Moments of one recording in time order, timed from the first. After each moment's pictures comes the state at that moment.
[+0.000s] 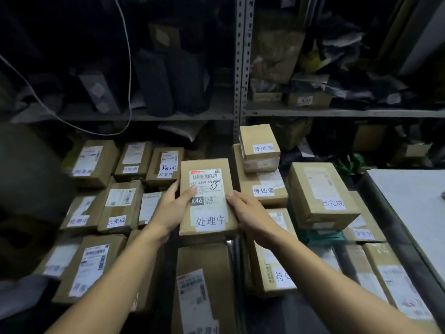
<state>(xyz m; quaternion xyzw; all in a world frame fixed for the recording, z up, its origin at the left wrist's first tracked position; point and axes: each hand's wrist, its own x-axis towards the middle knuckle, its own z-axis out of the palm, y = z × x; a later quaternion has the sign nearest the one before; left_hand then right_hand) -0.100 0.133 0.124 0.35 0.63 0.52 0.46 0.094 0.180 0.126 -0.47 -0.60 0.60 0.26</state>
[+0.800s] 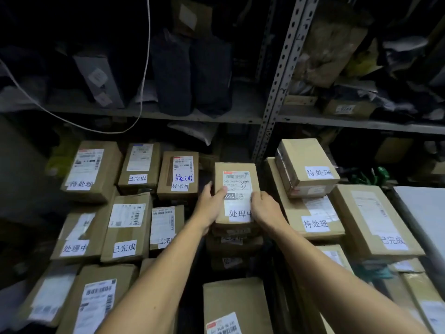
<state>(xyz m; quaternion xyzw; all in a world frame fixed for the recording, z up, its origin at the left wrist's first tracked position) -0.175 0.265 0.052 0.27 0.63 0.49 0.54 -0.027 0.290 0.085 -0.67 -0.62 0.38 0.15</state>
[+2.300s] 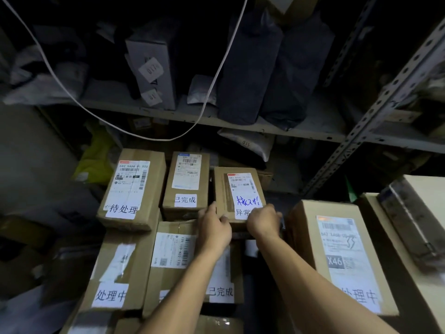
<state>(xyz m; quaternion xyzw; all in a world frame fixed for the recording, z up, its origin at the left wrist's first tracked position) -0.340 0.300 -0.029 0.32 0.81 0.38 0.32 -0.249 0.359 -0.001 -0.76 -0.56 0.33 0.09</state>
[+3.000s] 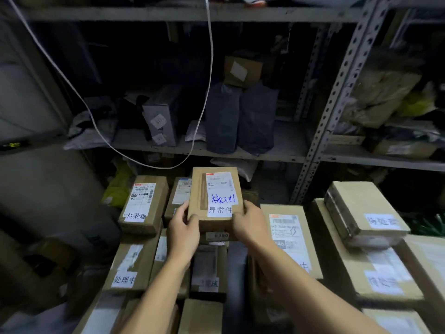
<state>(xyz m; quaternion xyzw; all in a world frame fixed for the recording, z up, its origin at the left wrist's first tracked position) -0.315 0.219 0.092 0.28 0.72 0.59 0.26 -0.185 0.283 0.124 -0.58 -0.63 0.44 0.27</state>
